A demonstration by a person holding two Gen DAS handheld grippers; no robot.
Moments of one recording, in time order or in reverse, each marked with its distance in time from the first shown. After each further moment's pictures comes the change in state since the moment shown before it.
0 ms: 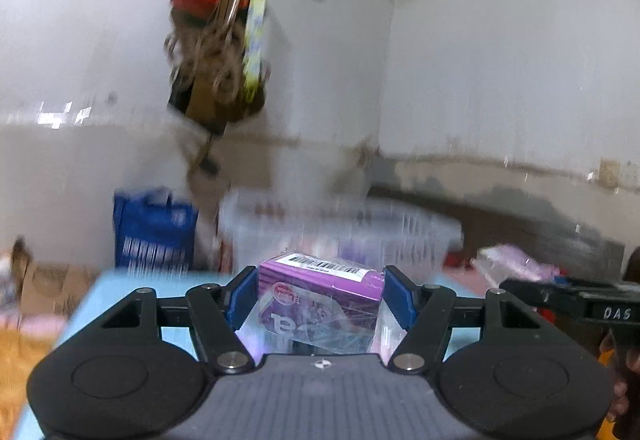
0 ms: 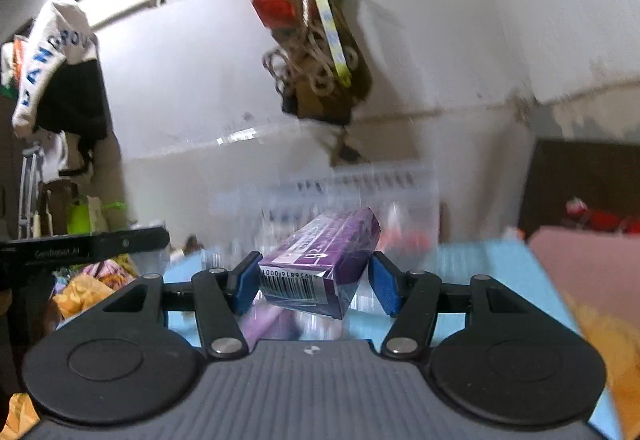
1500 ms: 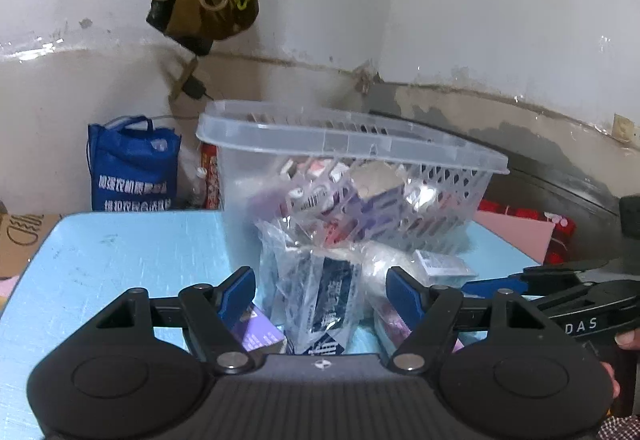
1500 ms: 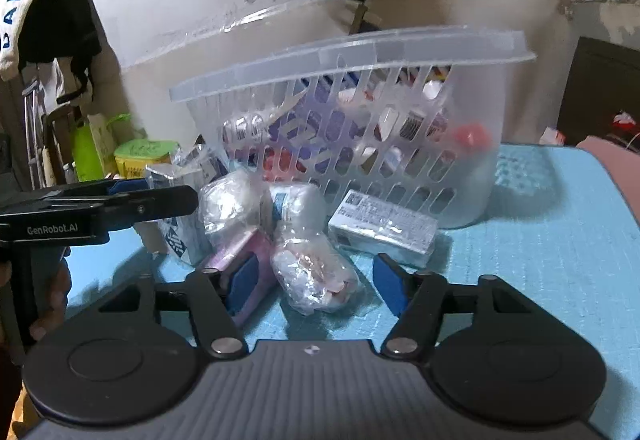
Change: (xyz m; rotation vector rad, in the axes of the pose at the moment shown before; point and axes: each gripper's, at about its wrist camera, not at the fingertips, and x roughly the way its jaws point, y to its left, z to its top) left arm 0.083 0.023 -0.032 -0.020 0.270 -0.030; right arm 0.099 -0.023 -0.034 0.047 0.400 0.100
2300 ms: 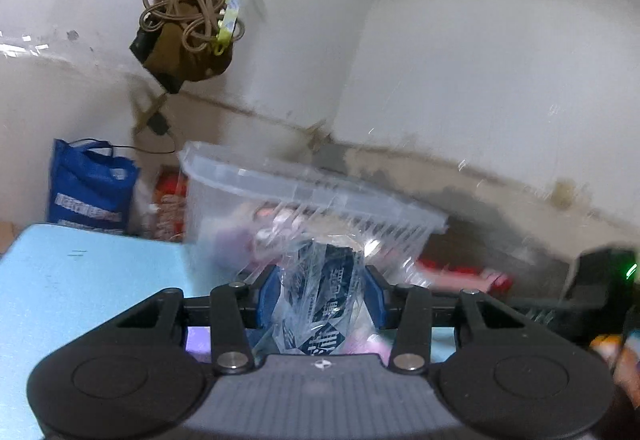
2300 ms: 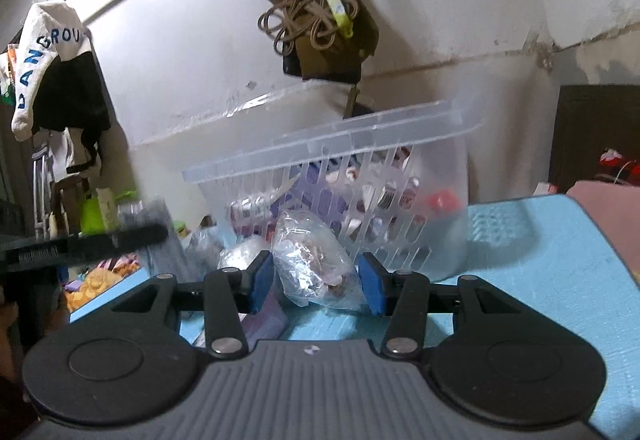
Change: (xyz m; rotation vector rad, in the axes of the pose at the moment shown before) left arm -0.030 0.018 -0.017 -0.065 -0.185 -0.171; right arm -0.033 -0.009 -0.014 0.037 -0.295 -0.003
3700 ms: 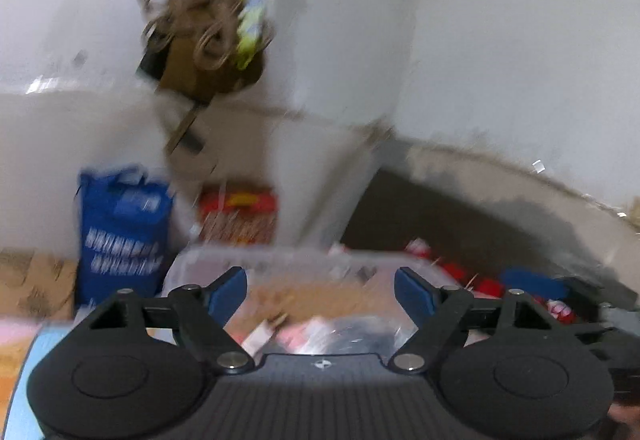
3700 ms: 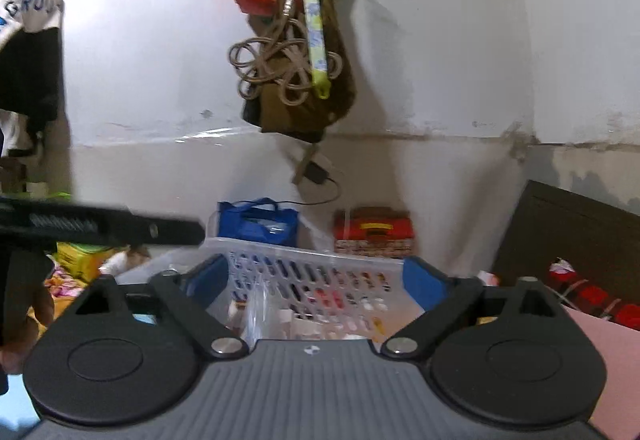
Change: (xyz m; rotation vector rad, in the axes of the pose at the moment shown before) left arm 0.109 -0.021 0.134 -0.050 0.104 0.214; right arm 0.050 0.017 0.120 -0.198 -0.050 -0.206
